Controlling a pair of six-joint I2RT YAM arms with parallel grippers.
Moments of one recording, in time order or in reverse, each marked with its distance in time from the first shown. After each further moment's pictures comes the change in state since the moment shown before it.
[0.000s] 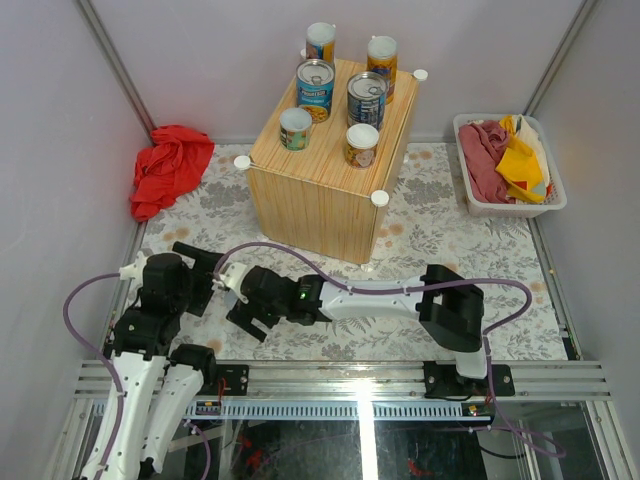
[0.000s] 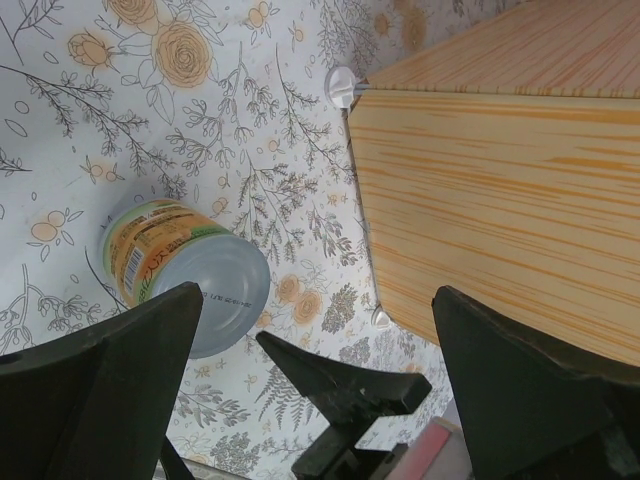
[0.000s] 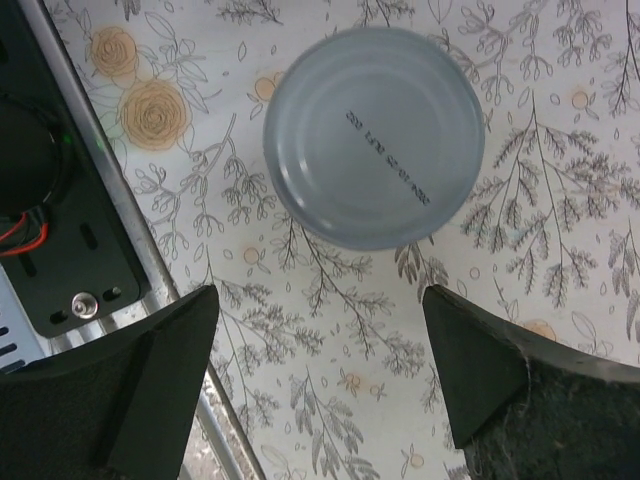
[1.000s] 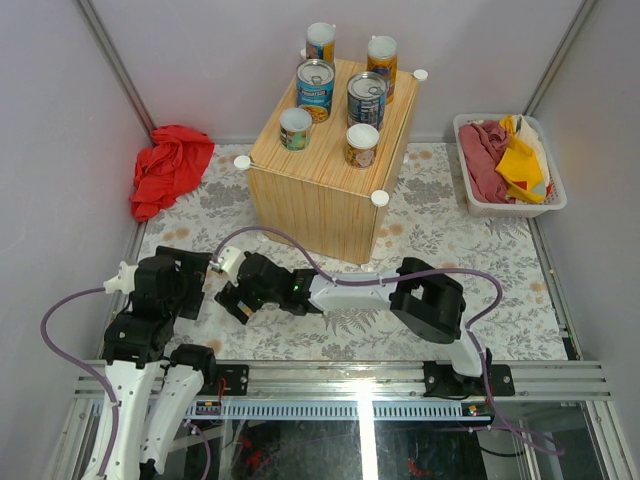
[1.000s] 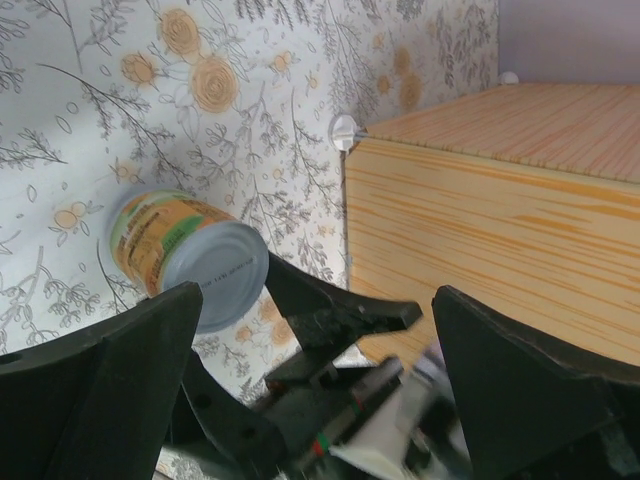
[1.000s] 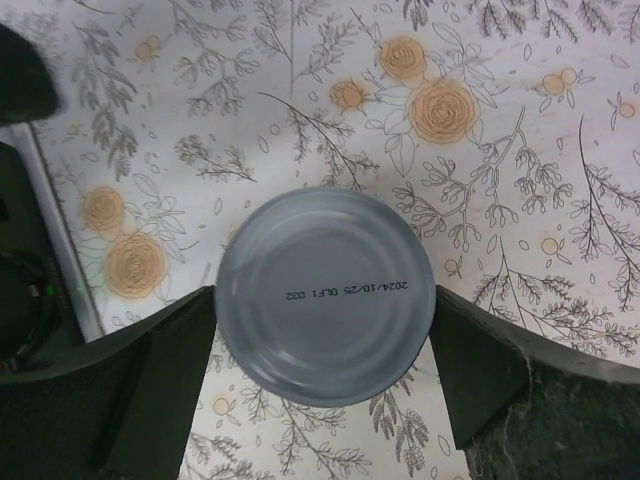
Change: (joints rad) left arm 0.007 -0.018 0.078 -0.121 -0.100 -0.112; right arm -0.067 0.134 0.032 0.322 -0.052 -0.015
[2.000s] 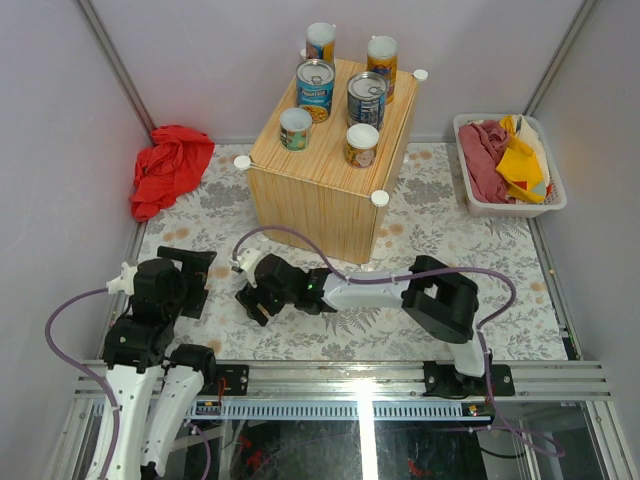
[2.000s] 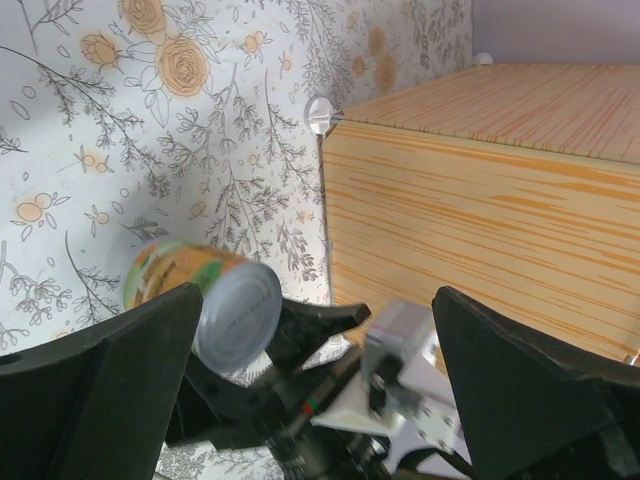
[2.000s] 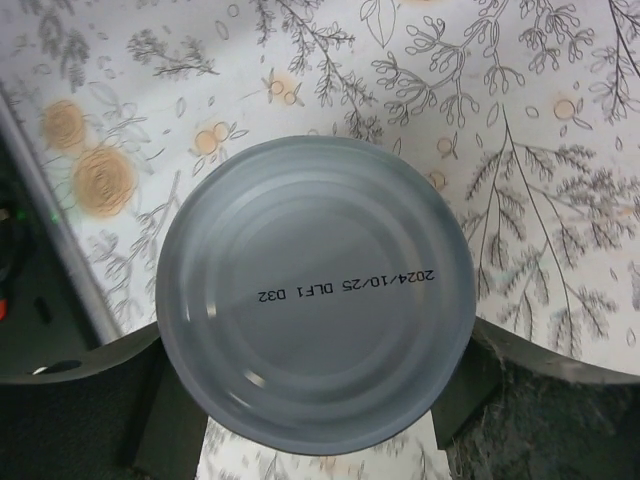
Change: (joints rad) left arm 0.000 -0.016 0.001 0.021 0.034 -0.019; right arm -0.037 -0.030 -0.110 -0.044 -0.037 0.092
